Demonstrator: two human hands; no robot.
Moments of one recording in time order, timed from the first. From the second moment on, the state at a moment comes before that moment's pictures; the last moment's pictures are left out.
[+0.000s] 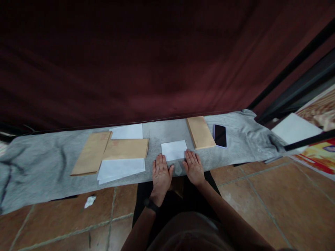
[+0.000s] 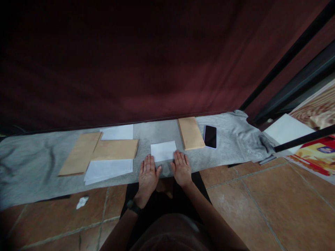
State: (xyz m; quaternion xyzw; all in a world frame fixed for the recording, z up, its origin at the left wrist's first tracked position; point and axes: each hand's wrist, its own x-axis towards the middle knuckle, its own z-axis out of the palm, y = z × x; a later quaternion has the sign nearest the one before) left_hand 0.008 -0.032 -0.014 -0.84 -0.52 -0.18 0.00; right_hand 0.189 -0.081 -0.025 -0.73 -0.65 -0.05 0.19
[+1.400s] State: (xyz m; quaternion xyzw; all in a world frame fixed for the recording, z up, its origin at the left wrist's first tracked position) left_hand 0.026 -0.001 -0.006 -0.82 -0.55 -0.16 -0.02; right_hand 0.189 -0.047 -0.025 -0.75 -0.63 -0.02 0.20
